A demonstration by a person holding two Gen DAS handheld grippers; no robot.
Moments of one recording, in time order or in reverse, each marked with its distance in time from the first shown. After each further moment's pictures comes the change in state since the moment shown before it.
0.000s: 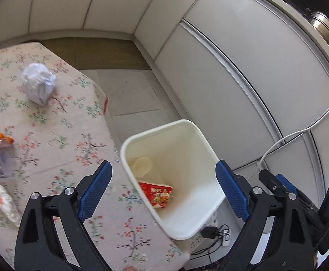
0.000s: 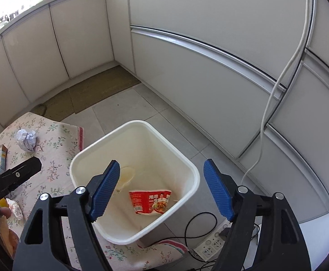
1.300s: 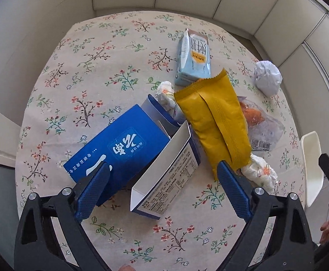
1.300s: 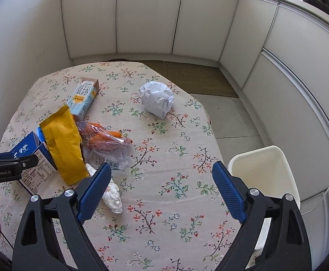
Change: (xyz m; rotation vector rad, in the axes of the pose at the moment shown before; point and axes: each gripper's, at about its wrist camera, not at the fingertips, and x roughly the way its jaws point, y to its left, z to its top) left arm -0.144 0.277 -0.049 -0.247 0.136 0.488; right arm -0.019 0.290 -0.071 -0.494 0.021 0.243
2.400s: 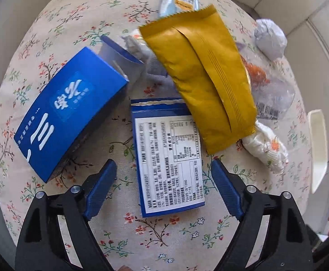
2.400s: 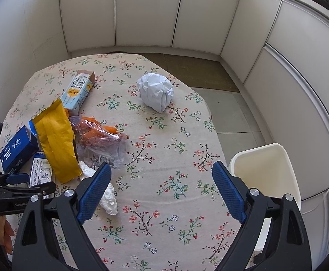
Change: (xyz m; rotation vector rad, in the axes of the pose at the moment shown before) left arm 0.046 -0.027 -0.023 0.030 0.165 0.002; right arm 0.018 -0.002 0.001 -0.011 0.044 -0.005
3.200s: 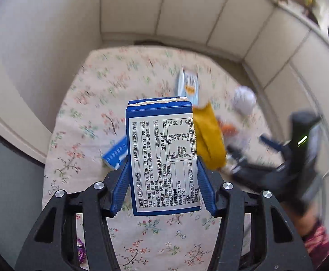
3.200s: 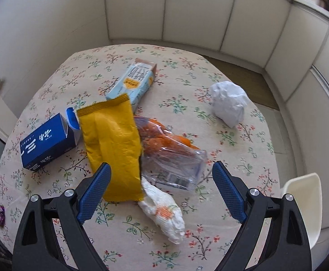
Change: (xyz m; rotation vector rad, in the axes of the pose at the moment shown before) left arm -0.157 0.045 -0.026 -0.078 -0.351 -0.061; right arm 0.035 0.100 0.013 -0.205 0.004 0.173
